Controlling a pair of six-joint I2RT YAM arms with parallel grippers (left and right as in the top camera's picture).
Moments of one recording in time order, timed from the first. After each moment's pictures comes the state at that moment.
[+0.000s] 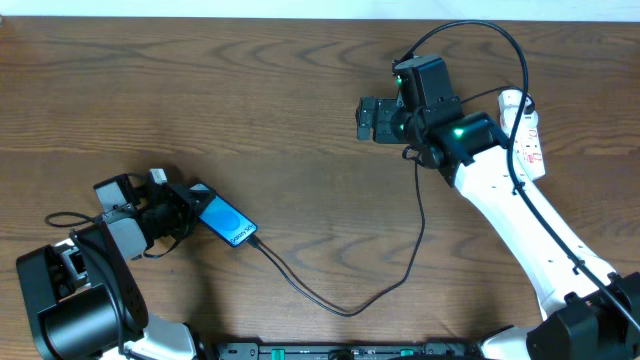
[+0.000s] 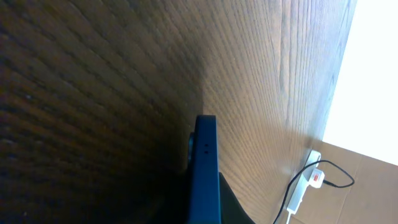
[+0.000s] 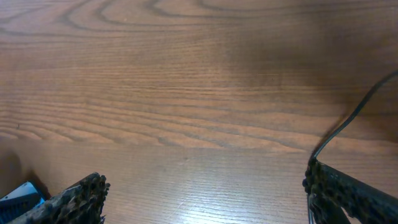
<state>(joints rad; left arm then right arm) 0.44 1.72 0.55 0.05 0.81 -0.61 0.43 1.60 1.38 -0.64 0.02 0.44</state>
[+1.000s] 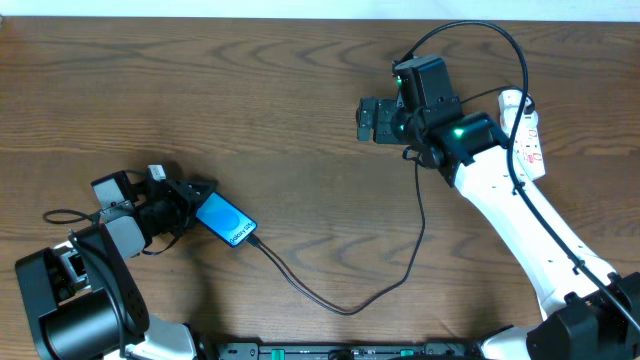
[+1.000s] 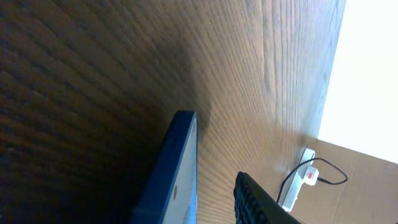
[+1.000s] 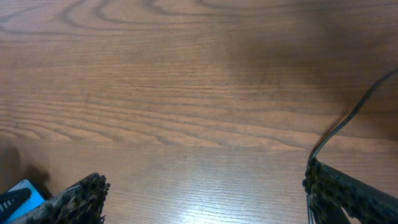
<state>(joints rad) 0.44 1.71 0.57 0.02 0.83 -0.61 0.43 1.60 1.38 -0.65 0.02 0.44</state>
